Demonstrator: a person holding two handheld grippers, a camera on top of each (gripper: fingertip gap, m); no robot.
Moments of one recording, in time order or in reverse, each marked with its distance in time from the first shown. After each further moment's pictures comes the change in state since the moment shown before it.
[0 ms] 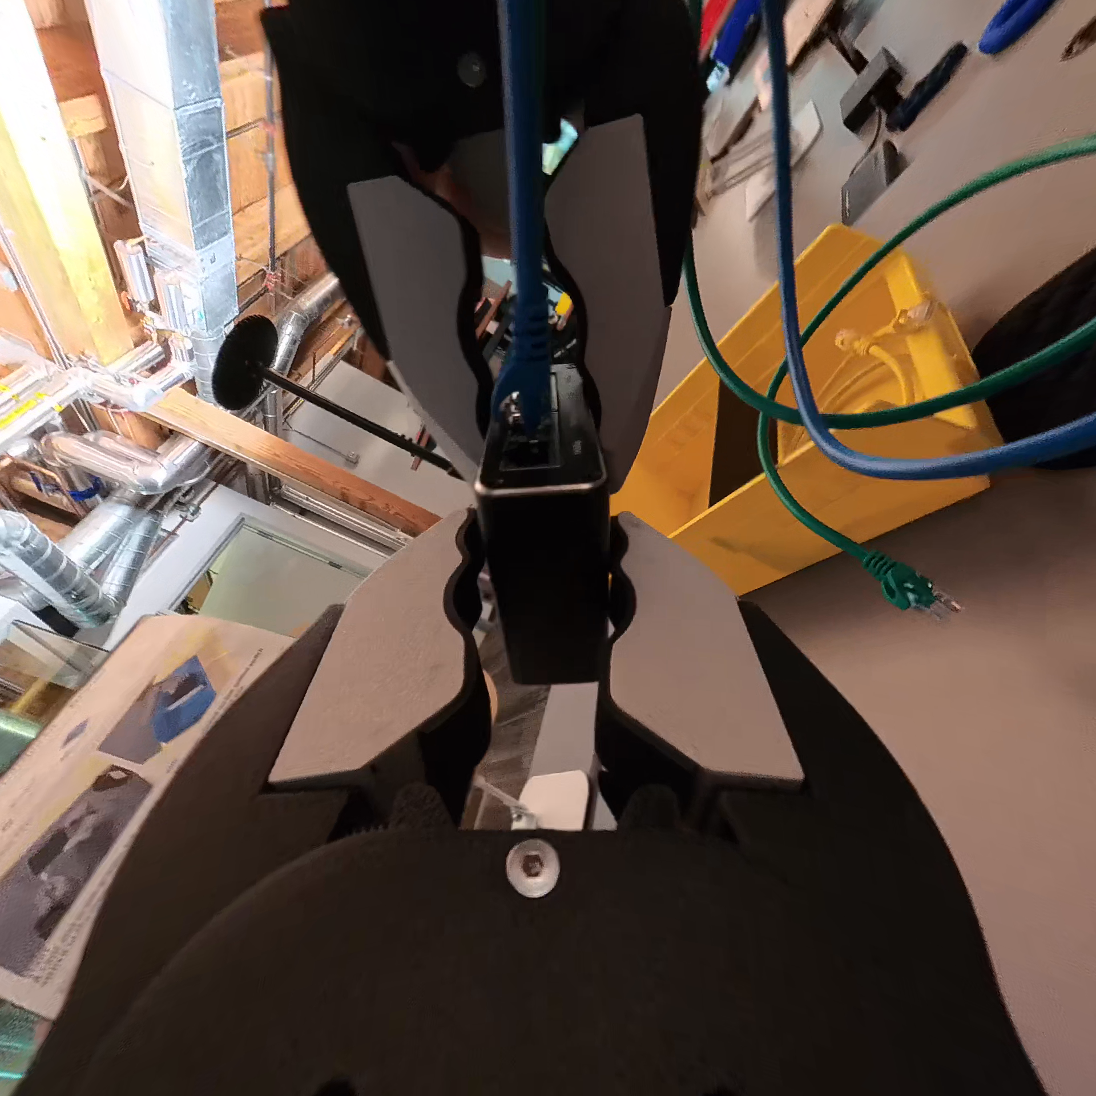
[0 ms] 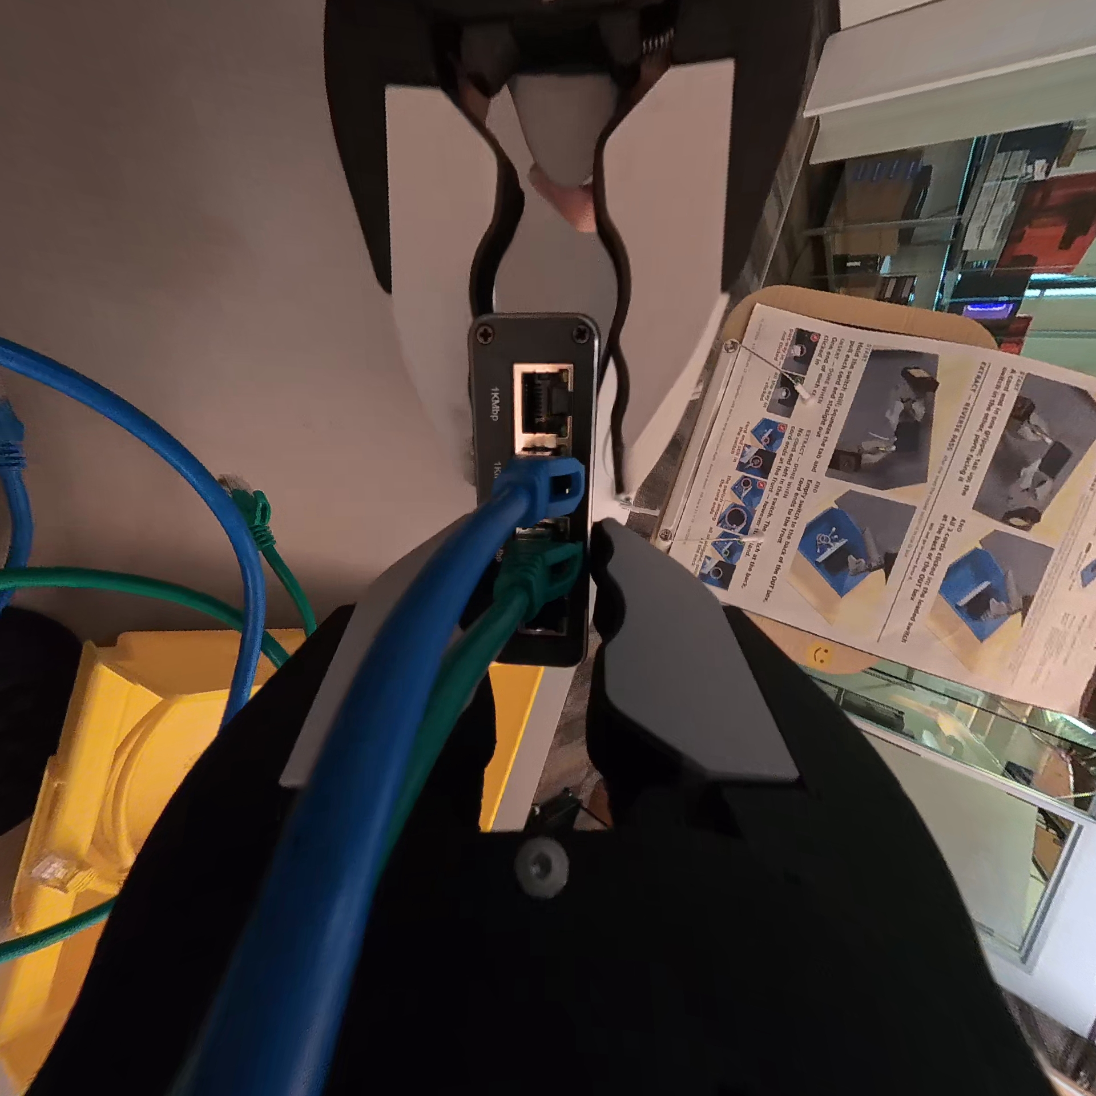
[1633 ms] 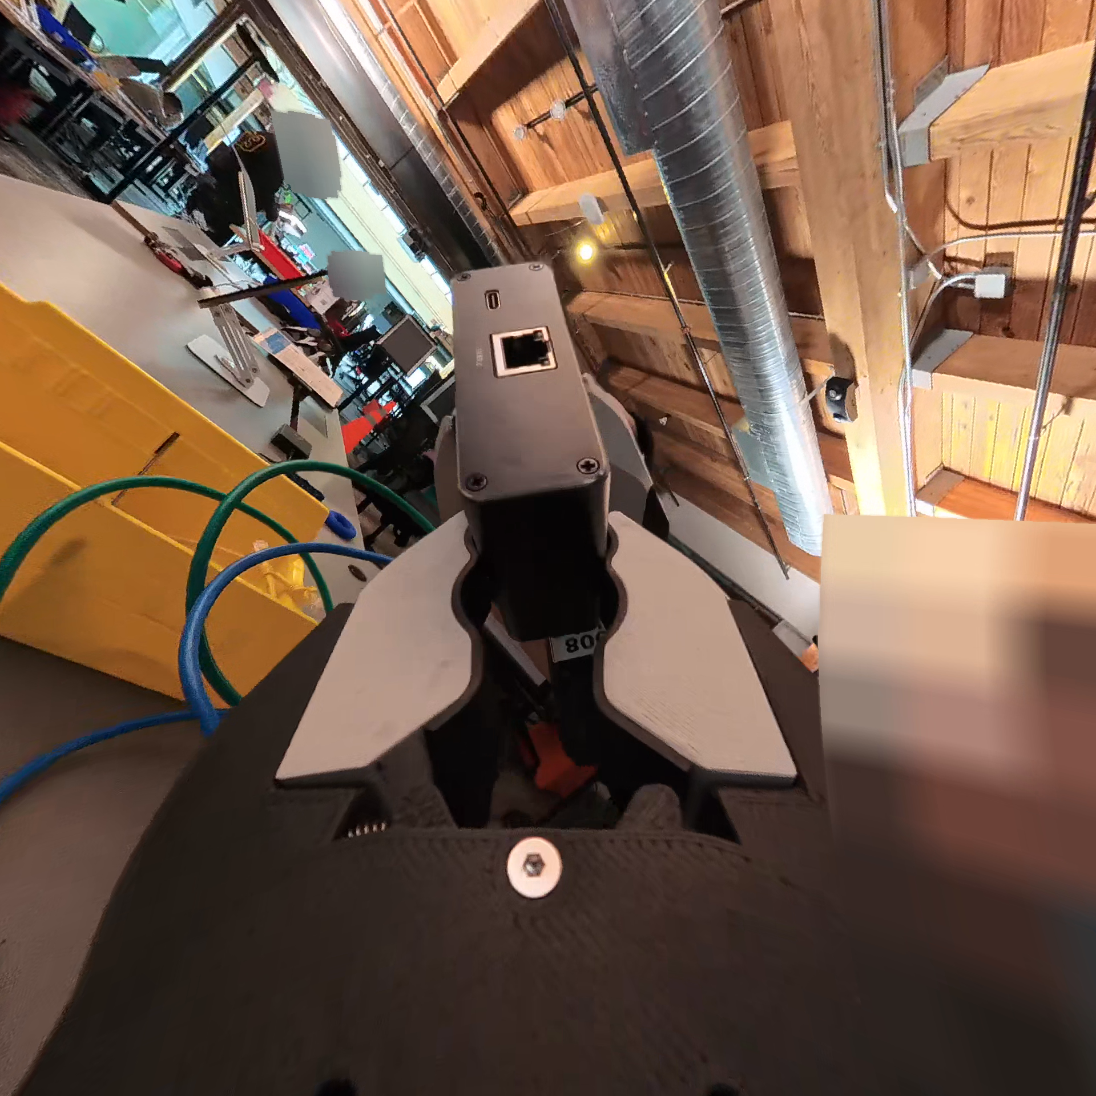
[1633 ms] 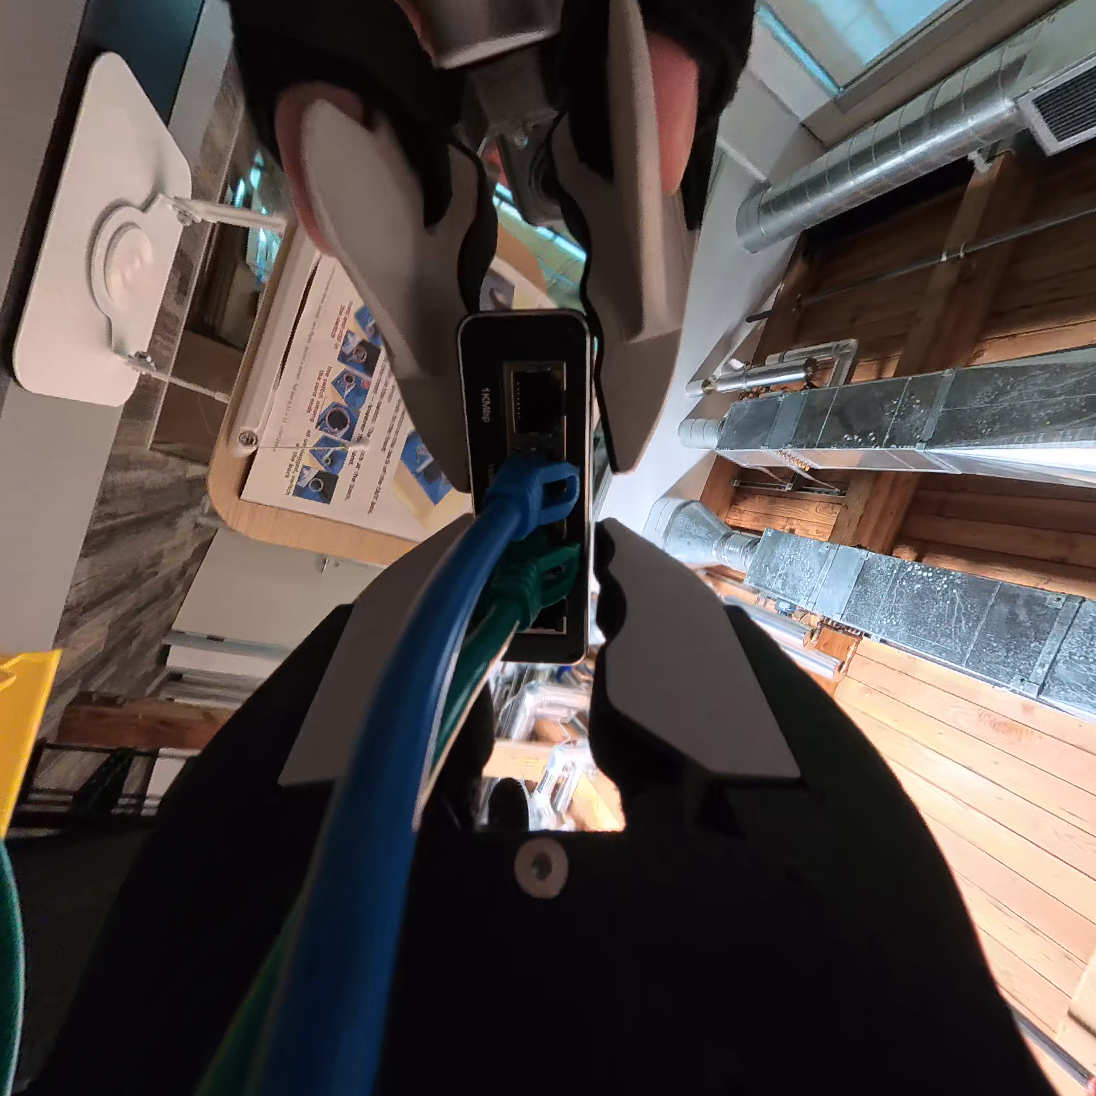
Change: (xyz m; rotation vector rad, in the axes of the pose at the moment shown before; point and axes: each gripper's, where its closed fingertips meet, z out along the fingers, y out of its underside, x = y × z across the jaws) left arm -0.045 0.013 -0.016 0.419 0.742 -1.980; right arm 0.077 -0.001 0.017 -0.297 0.833 -0.506
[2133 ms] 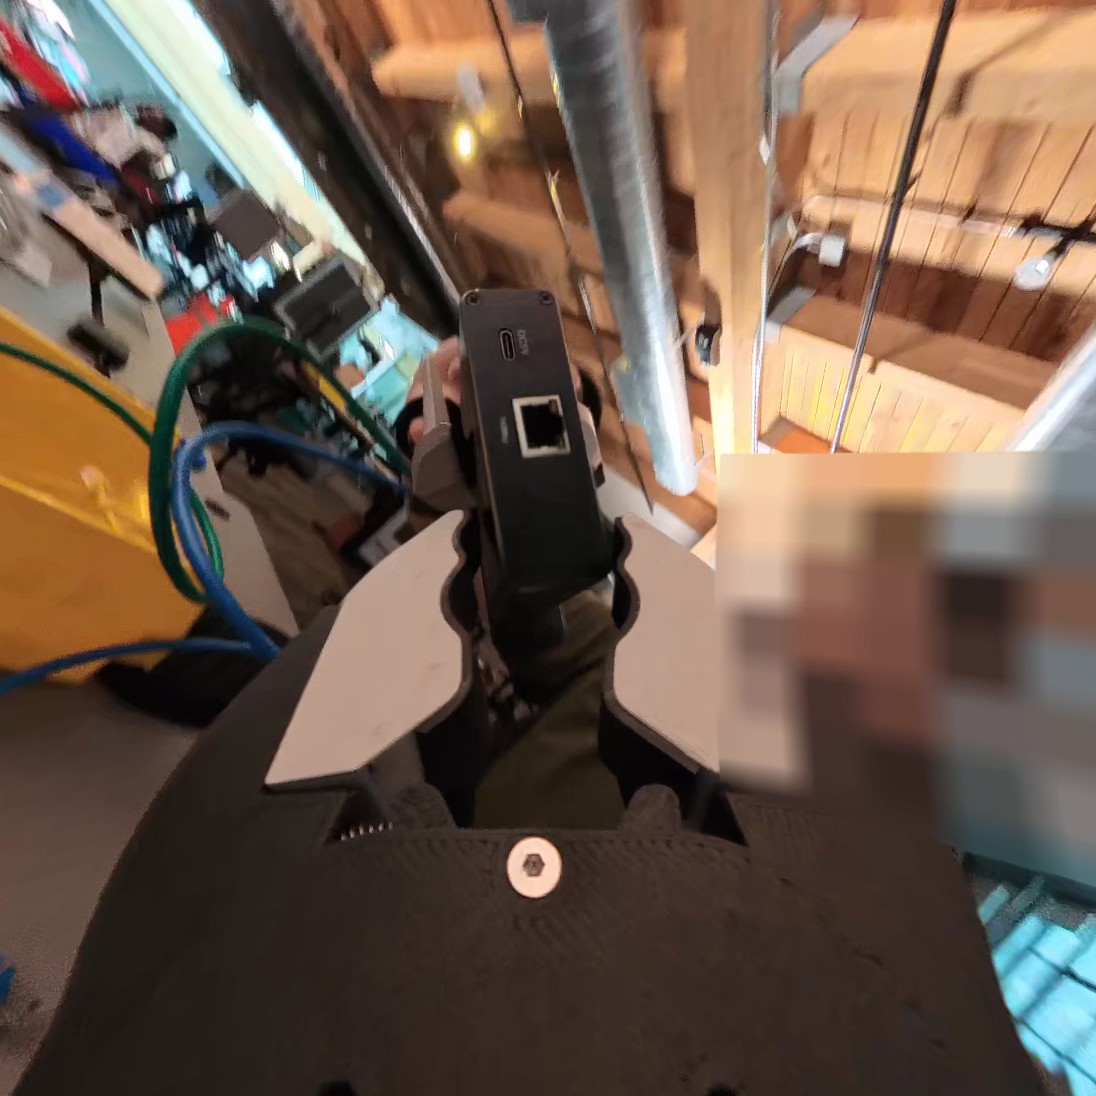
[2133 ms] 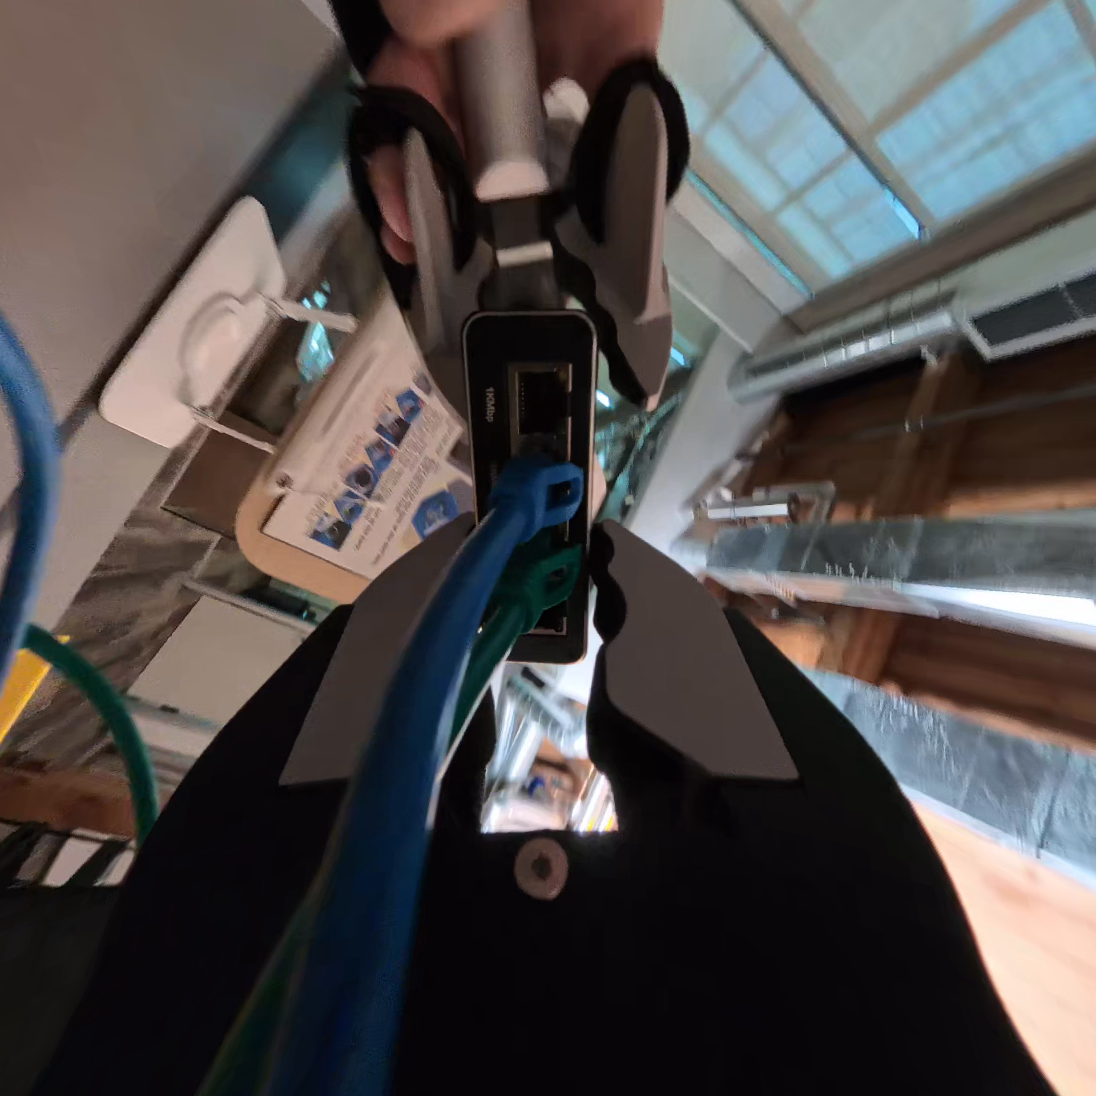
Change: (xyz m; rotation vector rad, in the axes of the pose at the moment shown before) left arm 0.011 0.018 -0.011 -0.140 0.218 -0.140; right arm 0.002 -0.016 -0.030 0.224 -0.043 -0.098
